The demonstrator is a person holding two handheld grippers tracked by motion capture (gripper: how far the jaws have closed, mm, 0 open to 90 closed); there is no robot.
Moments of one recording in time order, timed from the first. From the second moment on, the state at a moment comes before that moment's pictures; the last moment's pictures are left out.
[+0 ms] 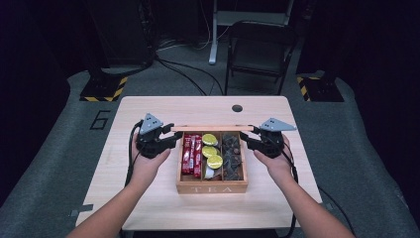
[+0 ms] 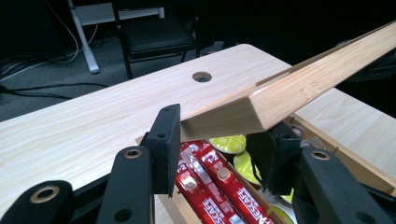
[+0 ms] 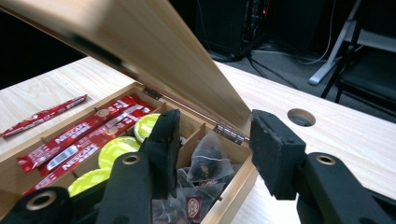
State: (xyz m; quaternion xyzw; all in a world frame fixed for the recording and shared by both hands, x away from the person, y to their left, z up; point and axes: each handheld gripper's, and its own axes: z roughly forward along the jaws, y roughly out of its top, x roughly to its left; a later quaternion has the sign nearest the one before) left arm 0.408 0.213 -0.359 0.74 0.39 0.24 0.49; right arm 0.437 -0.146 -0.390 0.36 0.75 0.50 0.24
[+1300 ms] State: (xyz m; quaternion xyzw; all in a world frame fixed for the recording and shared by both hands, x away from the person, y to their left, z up) left arm 0.362 0.218 -0.436 0.77 0.37 0.20 0.48; right arm 0.365 -0.152 -0.427 0.32 0.78 0.48 0.24
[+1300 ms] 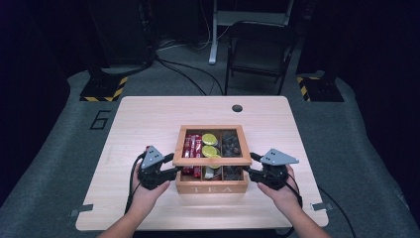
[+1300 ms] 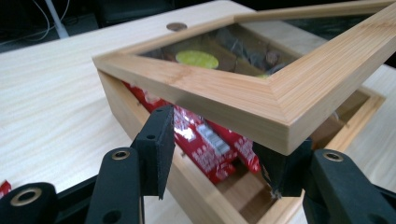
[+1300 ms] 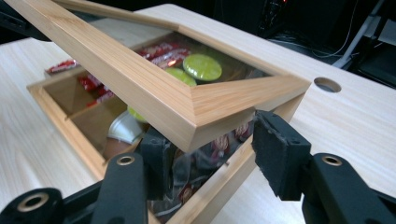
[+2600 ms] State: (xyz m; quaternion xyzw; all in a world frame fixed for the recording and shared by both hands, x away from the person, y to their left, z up) left arm 0.344 0.209 -0.478 0.82 0.36 0.16 0.43; right arm 0.351 -0.142 -0.468 0.34 0.83 0.40 0.17
